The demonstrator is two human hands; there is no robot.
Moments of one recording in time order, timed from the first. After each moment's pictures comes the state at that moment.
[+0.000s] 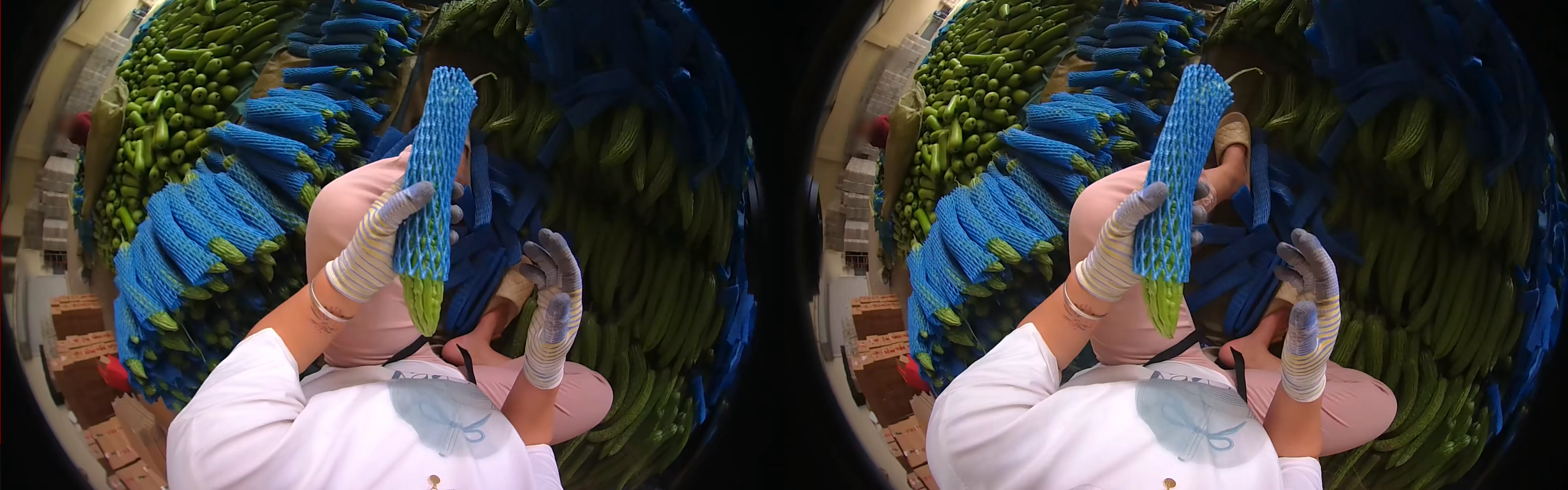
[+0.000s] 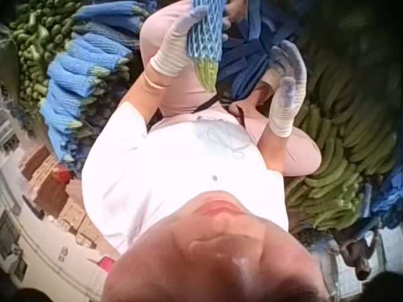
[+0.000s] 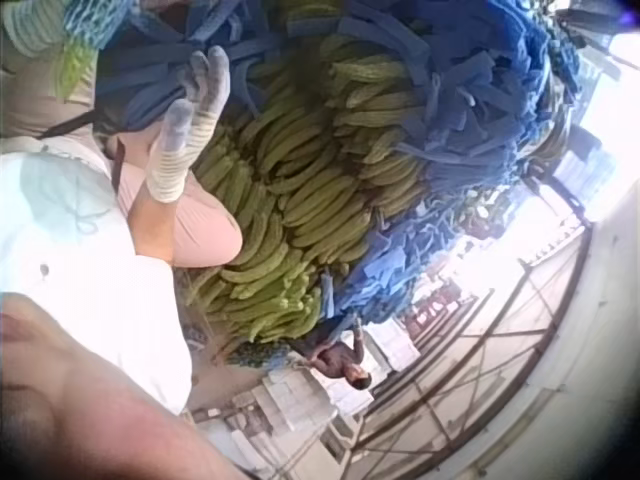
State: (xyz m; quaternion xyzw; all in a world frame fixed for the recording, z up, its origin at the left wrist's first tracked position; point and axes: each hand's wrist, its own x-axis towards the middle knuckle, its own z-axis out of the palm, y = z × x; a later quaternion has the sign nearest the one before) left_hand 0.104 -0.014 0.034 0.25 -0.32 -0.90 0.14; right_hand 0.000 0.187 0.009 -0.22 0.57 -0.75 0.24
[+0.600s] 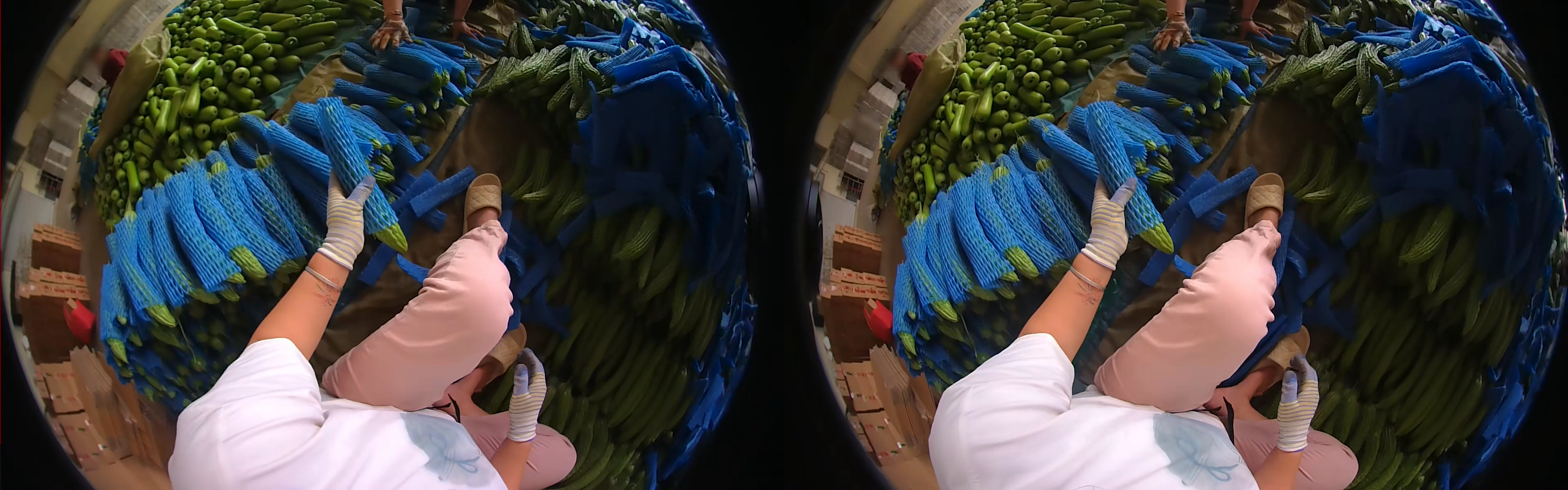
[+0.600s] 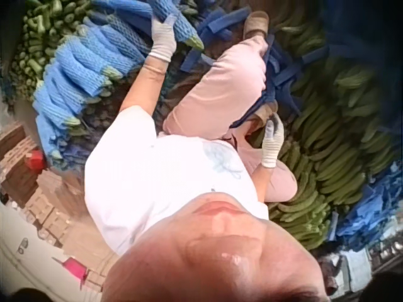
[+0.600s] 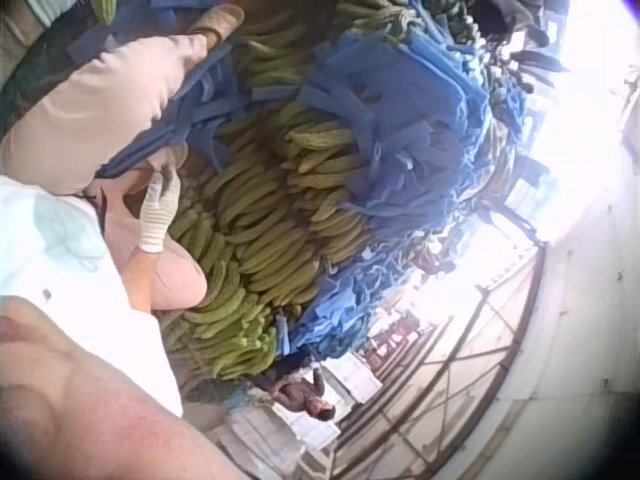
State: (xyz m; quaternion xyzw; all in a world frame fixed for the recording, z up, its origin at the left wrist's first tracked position) left_hand 0.149 -0.153 -0.066 0.41 -0.40 -0.64 0.51; right_hand -0.002 0.247 -0.075 -0.20 0.76 -0.54 0.29
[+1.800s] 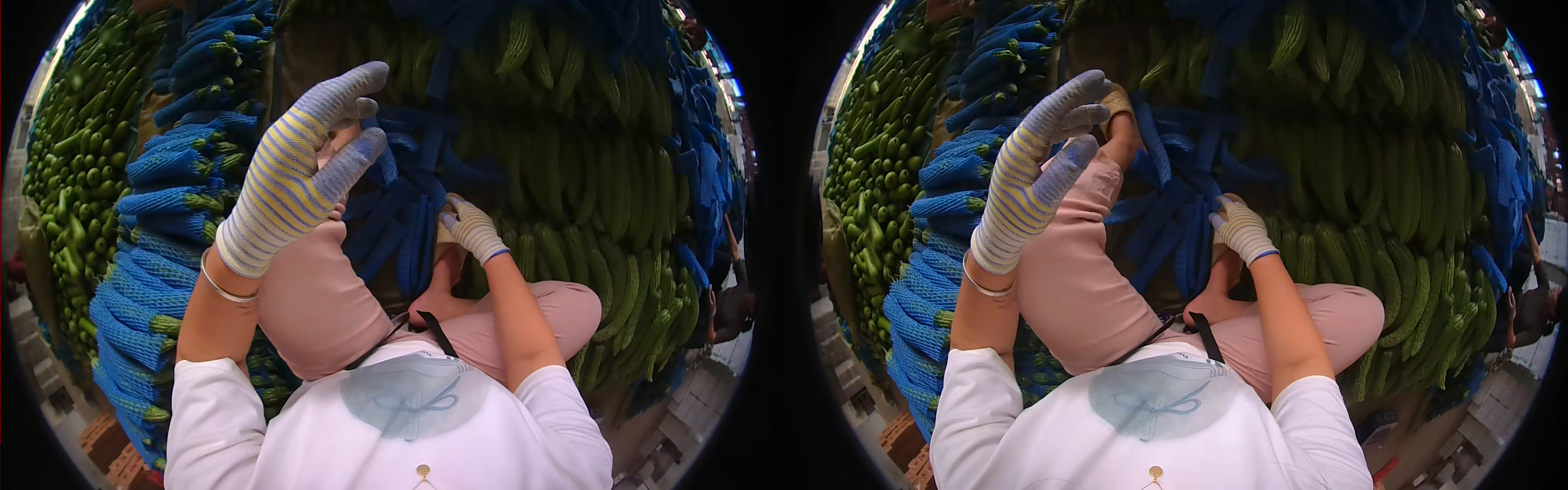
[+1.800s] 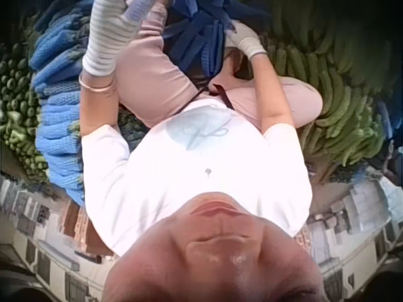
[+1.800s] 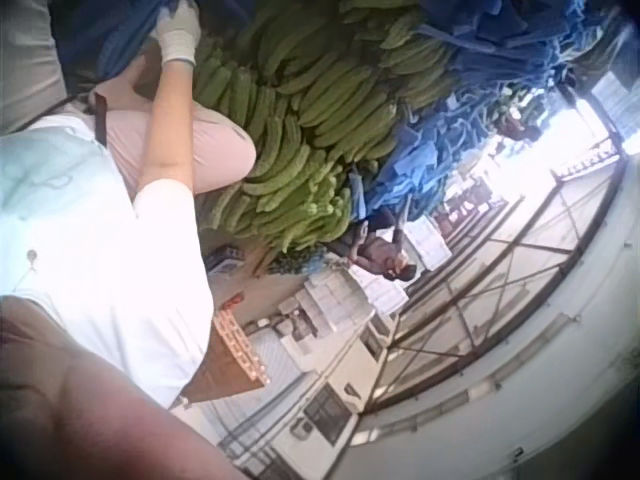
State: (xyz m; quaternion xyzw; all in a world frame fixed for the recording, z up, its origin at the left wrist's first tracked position) left_hand 0.025 -0.043 0.059 0.00 -0.80 -0.57 0.17; right_hand -0.074 0.219 -0.160 -0.24 0.90 -0.18 0.33
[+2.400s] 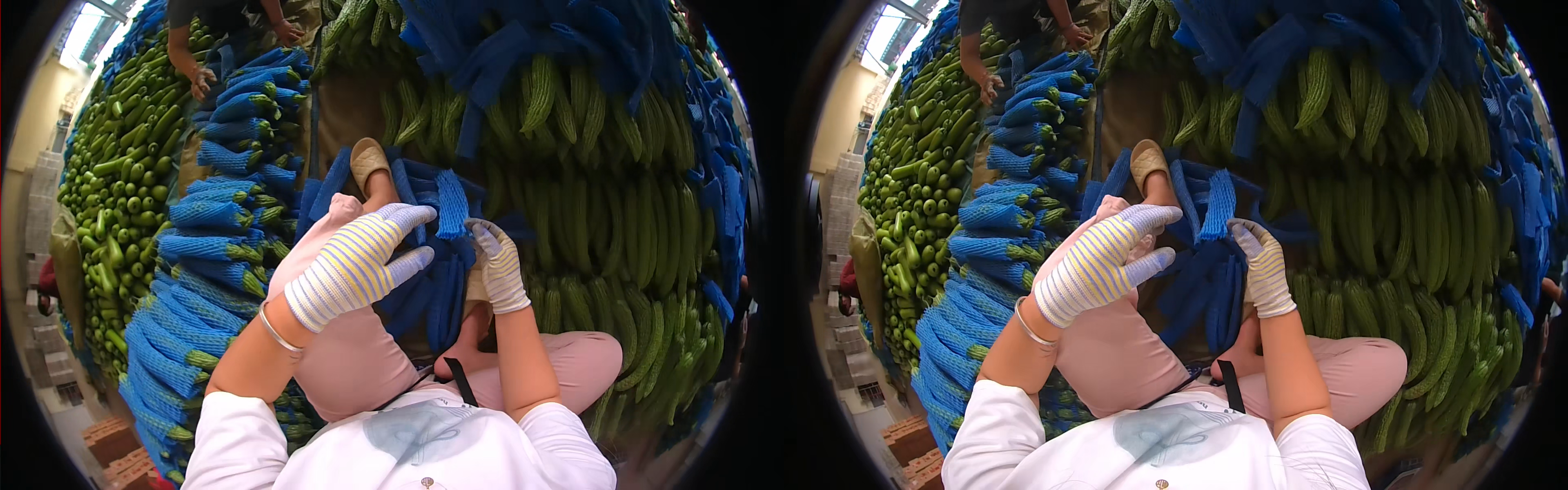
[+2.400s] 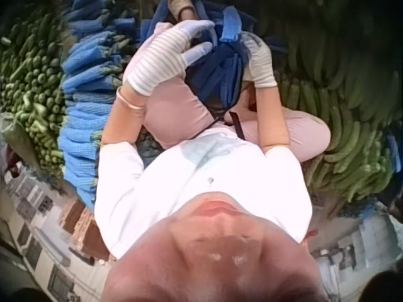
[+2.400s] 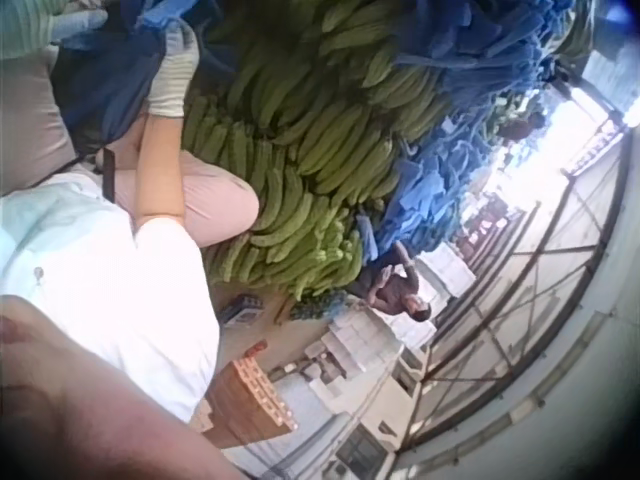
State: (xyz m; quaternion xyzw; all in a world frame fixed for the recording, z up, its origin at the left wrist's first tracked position) left_hand 0.021 -0.023 0.055 -0.01 -0.94 -0.33 0.03; right_hand -0.075 0.176 -0.118 0.02 0.56 -0.77 0.30
